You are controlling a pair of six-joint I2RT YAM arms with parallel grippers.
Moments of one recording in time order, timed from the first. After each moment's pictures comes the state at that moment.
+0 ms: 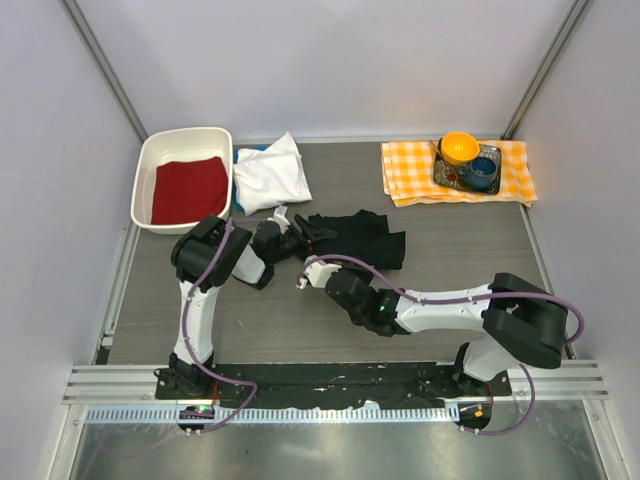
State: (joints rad) left arm -0.48 2.15 0.75 1.16 0.46 -1.47; right arm 1.14 1.49 0.66 0.24 0.82 -0.62
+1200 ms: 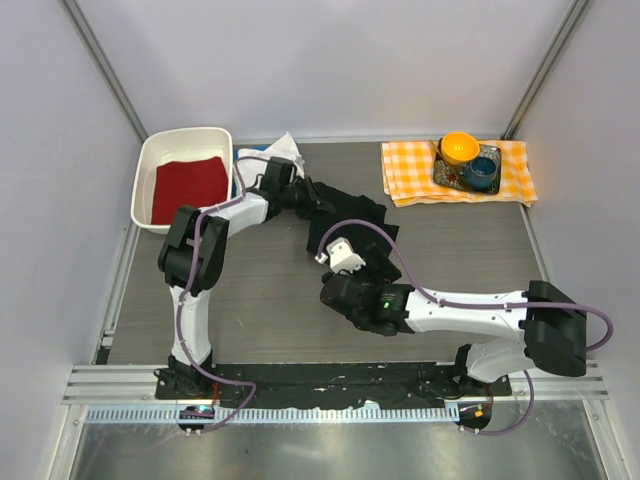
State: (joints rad) left arm -0.42 2.07 1.37 0.03 0.55 -0.93; right arm 1.22 1.36 0.84 -0.34 1.02 0.15
